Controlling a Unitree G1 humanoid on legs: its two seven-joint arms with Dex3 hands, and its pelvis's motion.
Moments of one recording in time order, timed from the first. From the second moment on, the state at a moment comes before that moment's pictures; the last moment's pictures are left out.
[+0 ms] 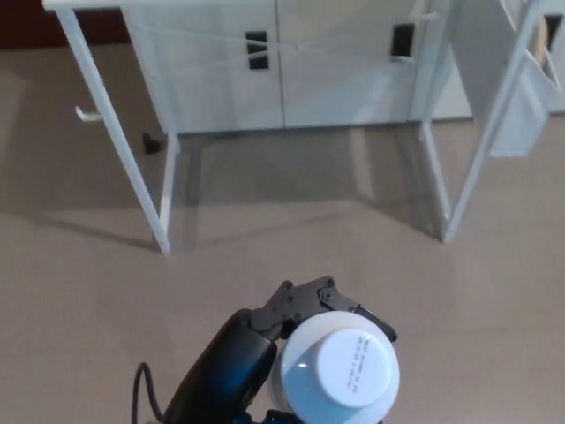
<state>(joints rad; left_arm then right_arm) 0.35 0.24 -0.42 -0.54 0.05 -0.01 -0.23 -0.04 -0.49 0.09 1.30 -0.22 -0.24 0.02</state>
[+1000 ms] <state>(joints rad) 0.39 0.26 -0.44 -0.52 0.06 -0.04 -0.22 -0.01 -0.49 0.11 1.30 -0.24 -0.25 0.00</state>
